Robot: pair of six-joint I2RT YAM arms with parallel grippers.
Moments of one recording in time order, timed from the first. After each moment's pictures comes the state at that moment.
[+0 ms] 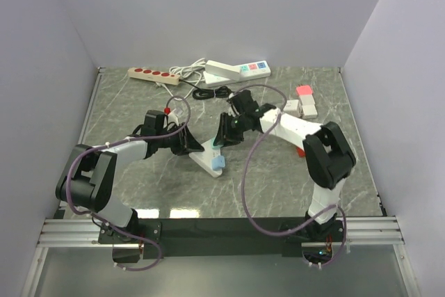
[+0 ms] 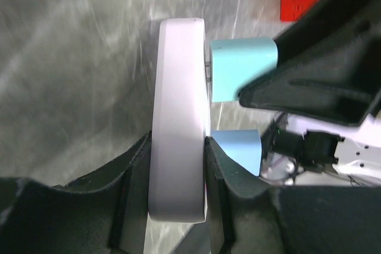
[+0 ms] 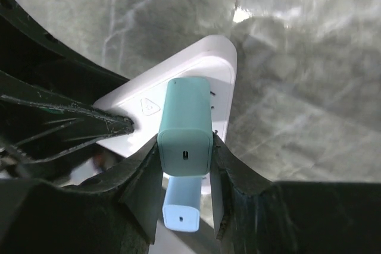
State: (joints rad) left arm -0.28 1.54 0.68 0.12 0.69 -0.67; right arm 0.57 1.88 1.34 -0.48 -0.48 0.63
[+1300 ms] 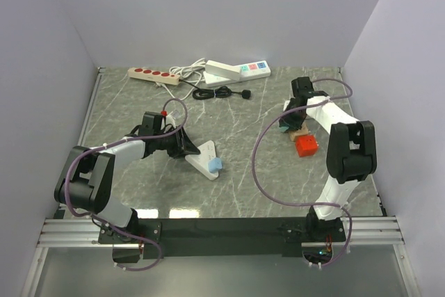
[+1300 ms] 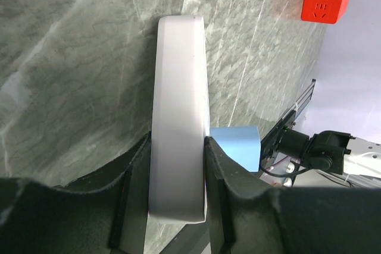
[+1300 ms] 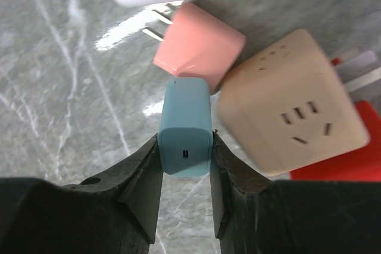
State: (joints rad) left arm -0.26 1.52 0.68 -0.02 0.68 -0.65; right arm 0.11 1.79 1.27 -0.66 0.01 0.65
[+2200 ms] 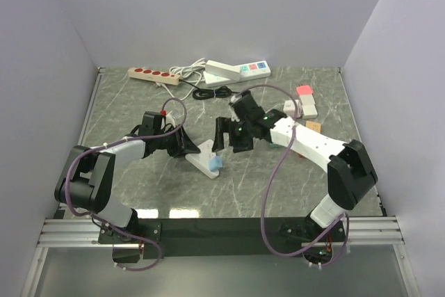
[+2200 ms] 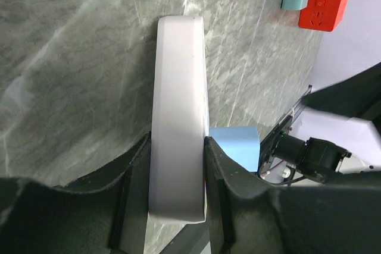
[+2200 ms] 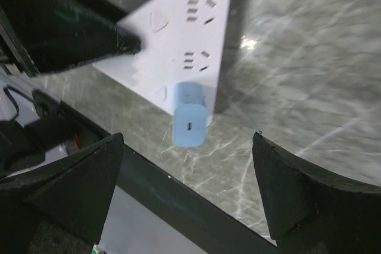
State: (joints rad) left arm -0.26 1.52 0.68 0.00 0.67 -0.68; right arm 0.67 1.59 1.20 -0.58 -0.28 0.63
